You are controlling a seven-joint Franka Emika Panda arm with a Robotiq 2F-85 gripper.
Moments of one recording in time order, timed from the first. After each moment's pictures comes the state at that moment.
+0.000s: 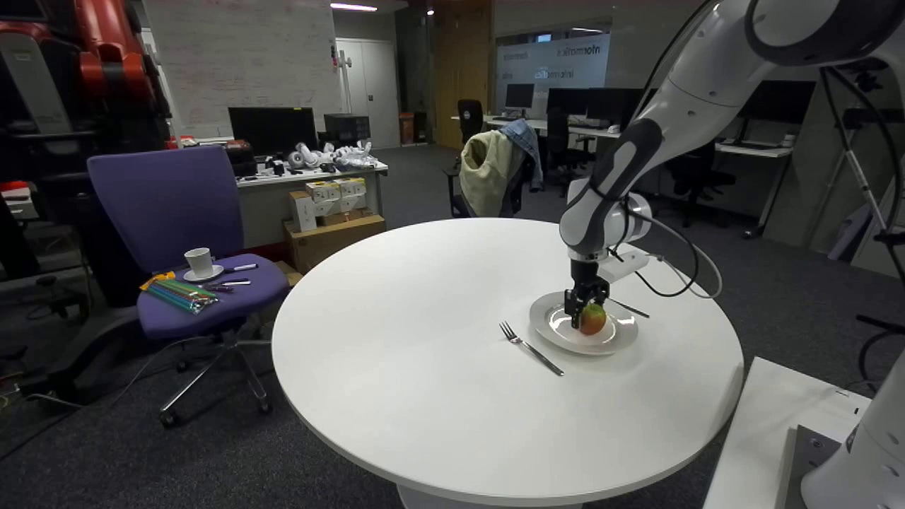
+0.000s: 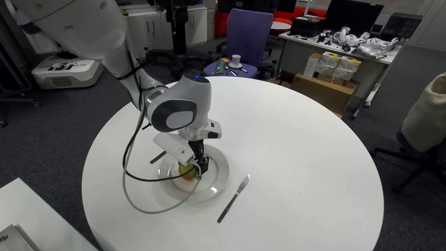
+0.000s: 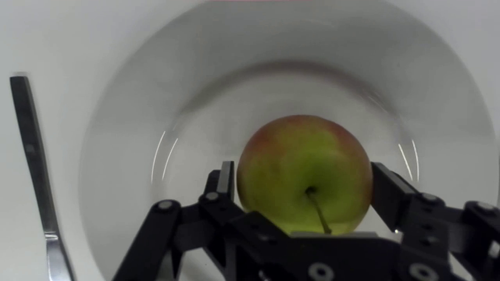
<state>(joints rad) -0.24 0.46 -0.10 -2.23 0.03 2.55 -0.21</state>
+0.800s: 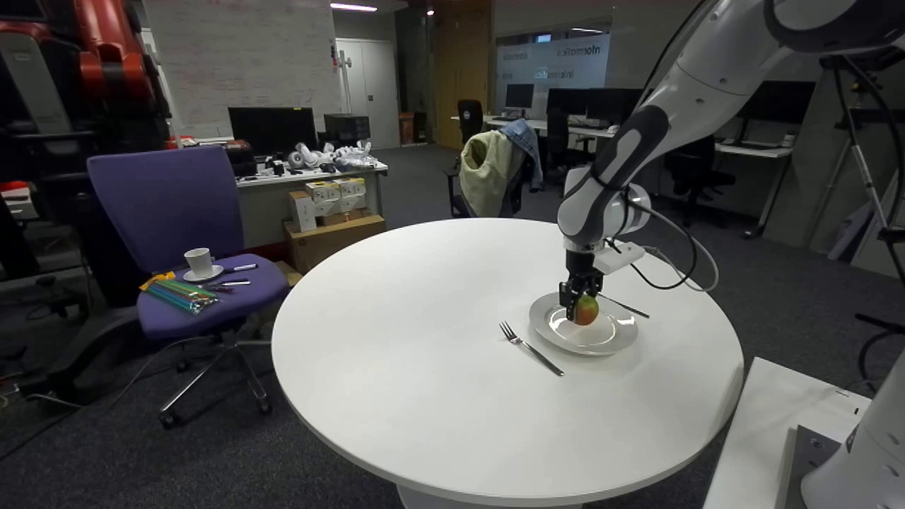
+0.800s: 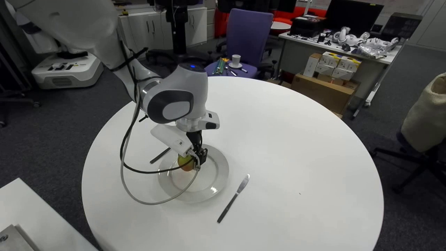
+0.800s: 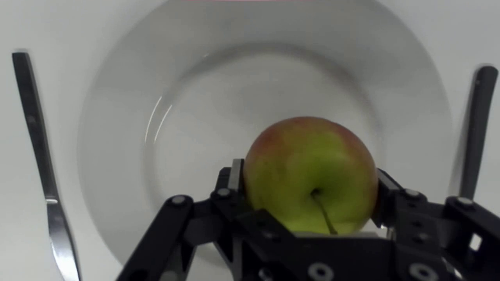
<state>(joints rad) -0.23 0.41 -0.08 -2.25 0.03 2.55 -0.21</state>
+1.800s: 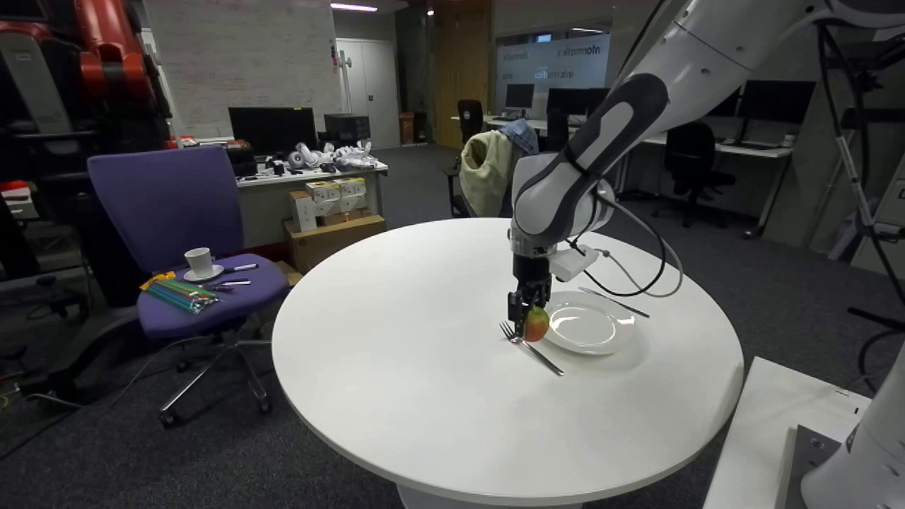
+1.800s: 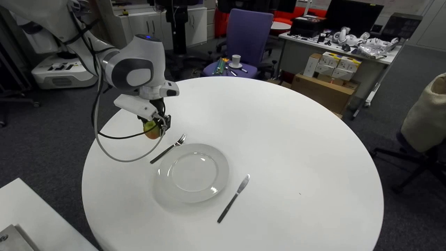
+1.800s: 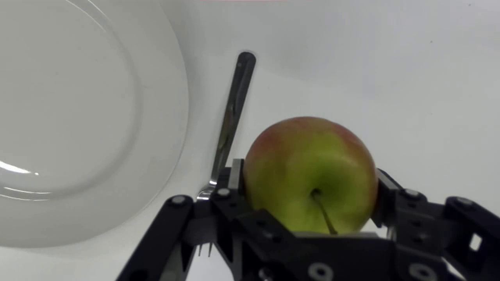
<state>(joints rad) -0.05 0.30 0.06 -2.28 0.11 2.51 -0.19</state>
